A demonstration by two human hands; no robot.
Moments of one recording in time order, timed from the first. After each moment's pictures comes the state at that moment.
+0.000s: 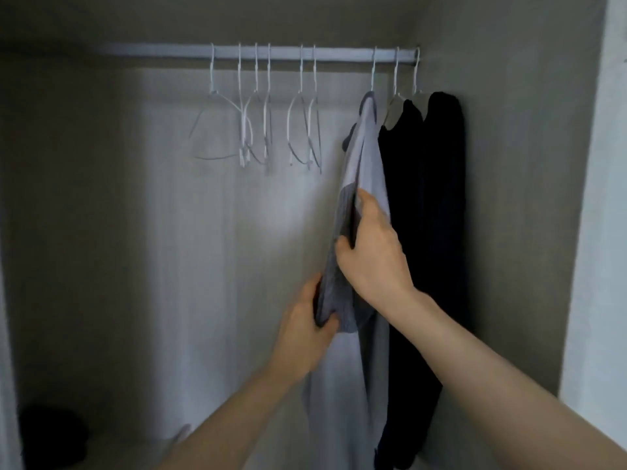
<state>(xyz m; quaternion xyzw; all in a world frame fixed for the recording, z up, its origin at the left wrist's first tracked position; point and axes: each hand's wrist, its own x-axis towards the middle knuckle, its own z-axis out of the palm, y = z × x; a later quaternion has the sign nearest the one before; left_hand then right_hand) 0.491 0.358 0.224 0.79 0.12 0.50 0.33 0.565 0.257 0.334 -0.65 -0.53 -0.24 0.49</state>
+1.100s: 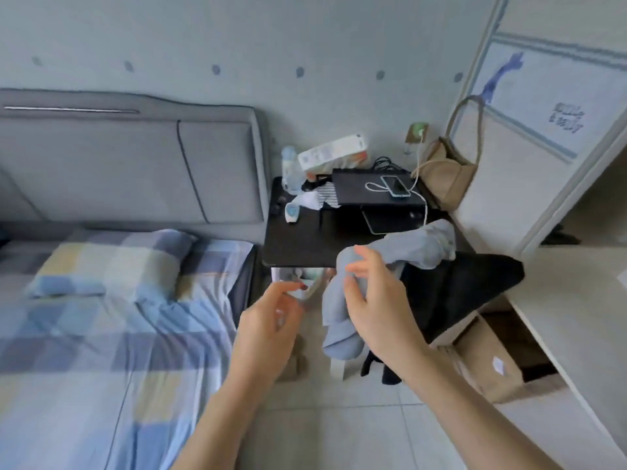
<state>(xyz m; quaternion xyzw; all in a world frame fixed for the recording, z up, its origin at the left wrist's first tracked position) 0.091 -0.388 -0.026 0.28 0.81 0.51 0.07 0.182 -0.245 0.019 -0.24 -0.87 0.36 0.24</state>
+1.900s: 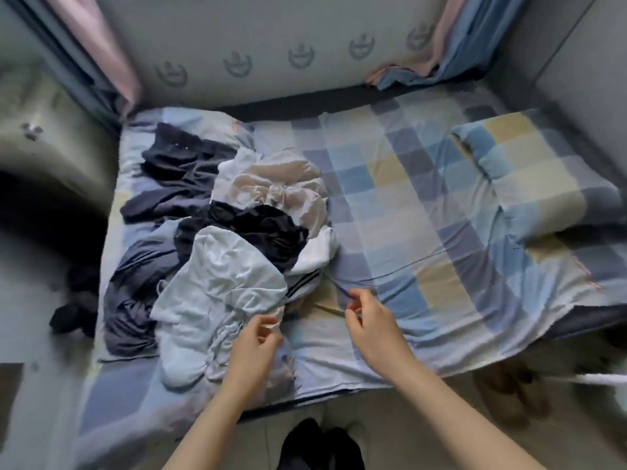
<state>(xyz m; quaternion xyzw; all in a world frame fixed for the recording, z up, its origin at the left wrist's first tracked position) 0.263 -0.868 -0.242 -0.50 0.69 0.51 -0.03 0.099 -0.732 -0.211 0.29 -0.86 0.31 -0.29</state>
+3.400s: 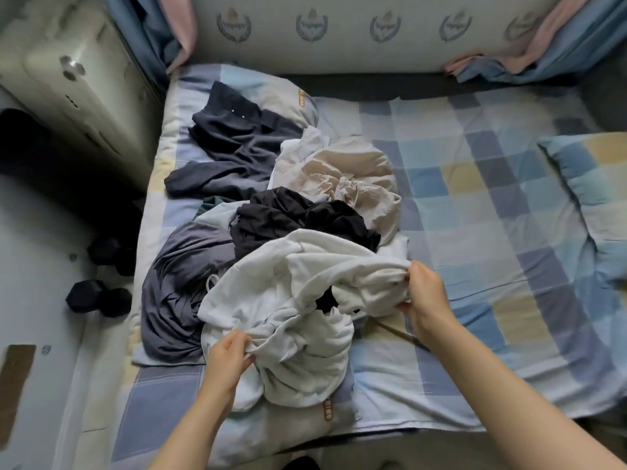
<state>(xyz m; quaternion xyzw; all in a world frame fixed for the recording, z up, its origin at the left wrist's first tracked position) 0.379 -1.087 -0.353 -0.61 0.42 0.66 -0.13 0.107 -0.967 -0.295 -0.06 -0.77 0.54 -0.34</state>
